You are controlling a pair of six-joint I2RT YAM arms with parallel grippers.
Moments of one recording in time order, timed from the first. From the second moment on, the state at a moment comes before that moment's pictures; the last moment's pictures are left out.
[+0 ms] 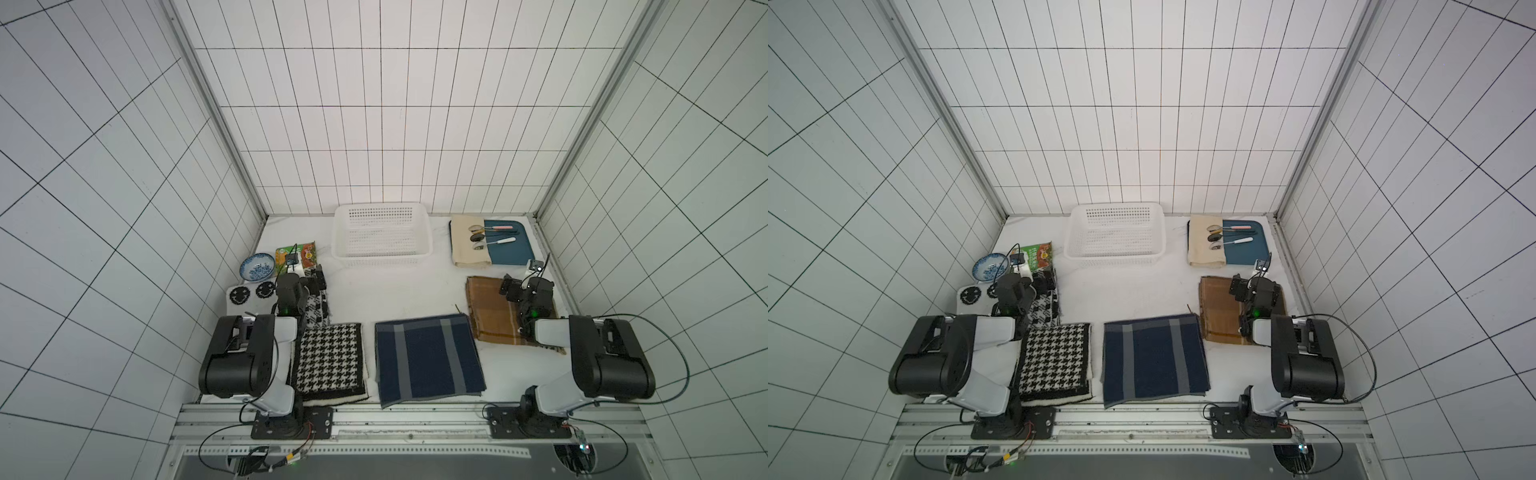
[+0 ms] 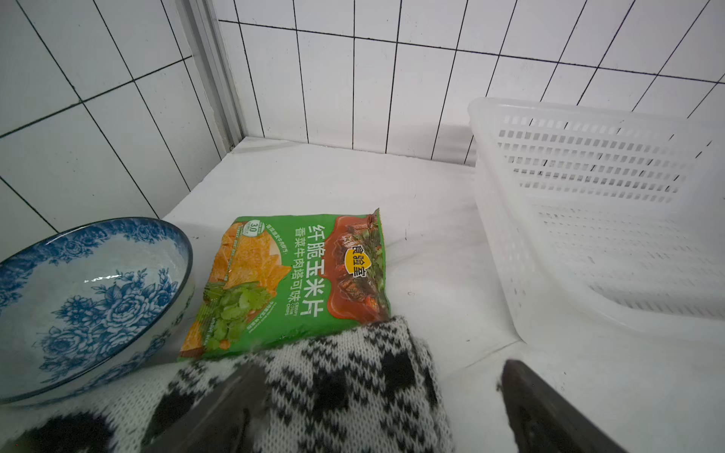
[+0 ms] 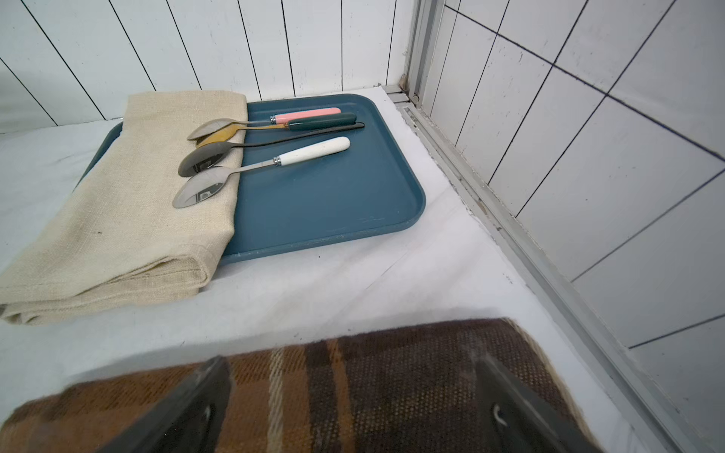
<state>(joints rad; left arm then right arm) 0.04 1.56 0.44 0.81 -0.03 -0.11 -0.01 1.53 0.41 0.73 0.17 0.06</state>
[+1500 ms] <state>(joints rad) -0.12 1.61 0.96 0.30 -0.12 -0.28 0.36 0.98 0.57 0.21 0.04 0.22</state>
